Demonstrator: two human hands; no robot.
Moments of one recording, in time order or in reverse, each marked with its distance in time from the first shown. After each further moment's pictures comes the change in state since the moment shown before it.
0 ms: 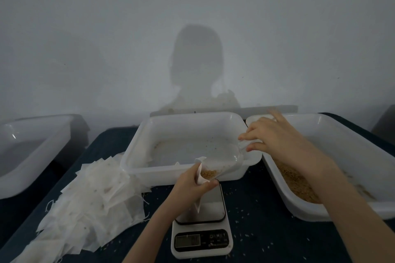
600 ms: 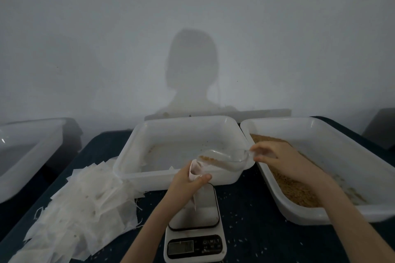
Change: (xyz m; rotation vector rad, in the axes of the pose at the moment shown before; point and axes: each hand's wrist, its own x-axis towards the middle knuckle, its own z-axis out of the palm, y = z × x) left_hand 0.011 0.006 0.002 -0.152 0.044 -0.017; right_hand -0.024 0.039 0.067 0.757 0.055 0.162
